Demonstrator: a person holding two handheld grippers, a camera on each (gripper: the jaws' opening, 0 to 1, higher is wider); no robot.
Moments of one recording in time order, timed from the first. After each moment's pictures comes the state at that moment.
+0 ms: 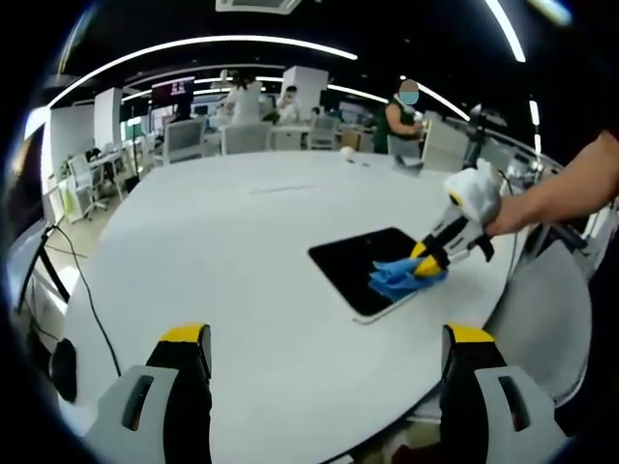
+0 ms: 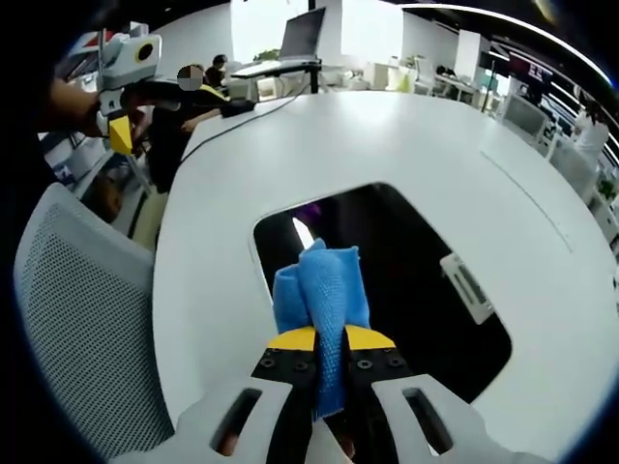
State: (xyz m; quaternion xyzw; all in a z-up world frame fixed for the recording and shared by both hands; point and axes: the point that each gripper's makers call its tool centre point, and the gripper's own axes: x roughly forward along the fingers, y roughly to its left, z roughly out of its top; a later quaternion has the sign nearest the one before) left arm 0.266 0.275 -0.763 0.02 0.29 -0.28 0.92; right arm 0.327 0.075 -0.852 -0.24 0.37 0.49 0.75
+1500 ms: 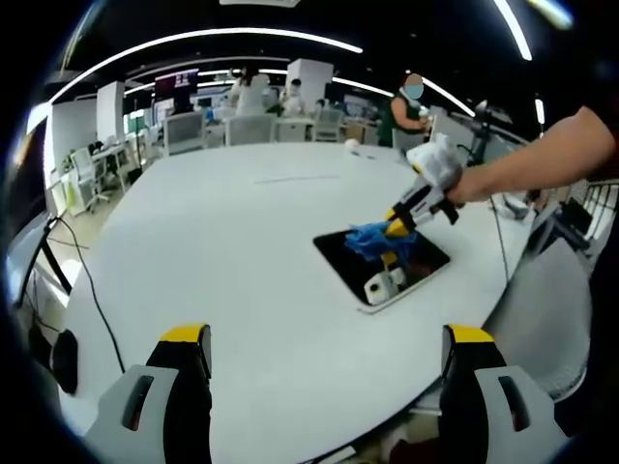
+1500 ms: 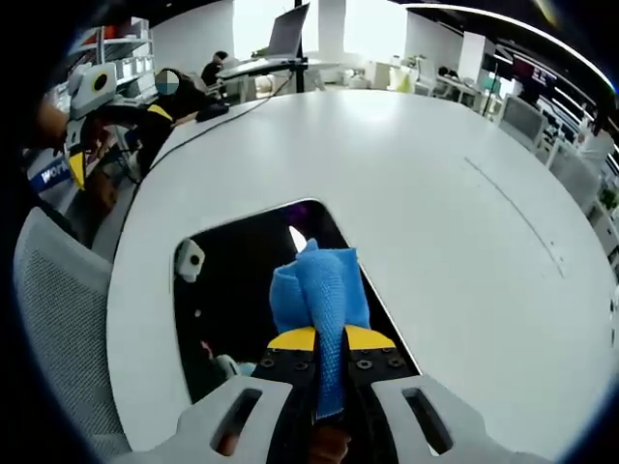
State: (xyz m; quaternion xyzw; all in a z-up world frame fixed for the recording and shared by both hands) left arm 0.263 0.282 -0.770 0.02 0.30 -0.27 0.91; right arm 0.414 0.070 -0.851 -0.26 0.36 0.49 0.75
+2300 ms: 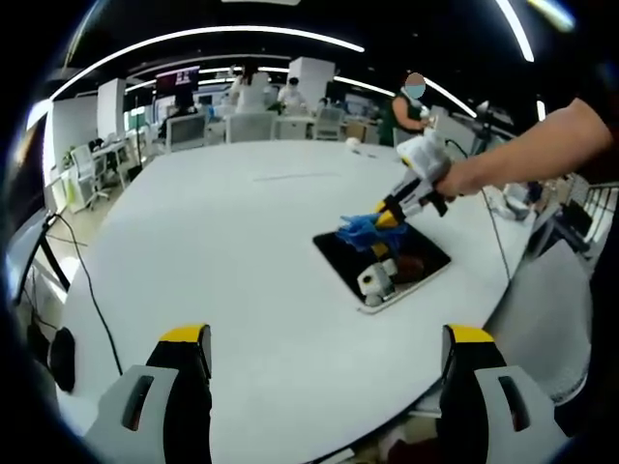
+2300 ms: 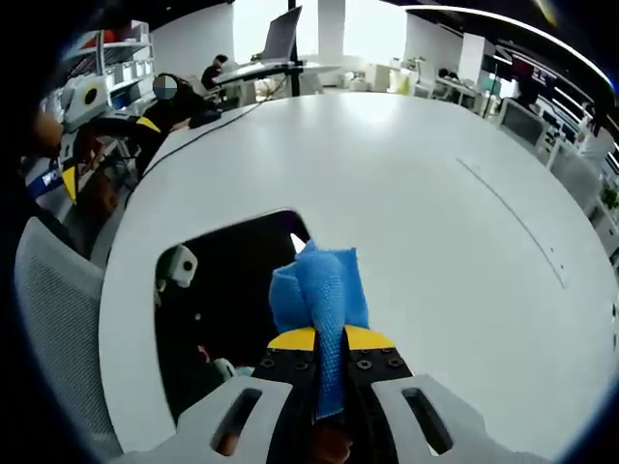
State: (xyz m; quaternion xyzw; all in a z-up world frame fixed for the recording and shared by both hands) left arm 0.265 0.281 -0.773 0.01 0.31 -0.27 0.91; right arm 0.436 0.072 -0.852 -0.25 0.36 0.50 0.75
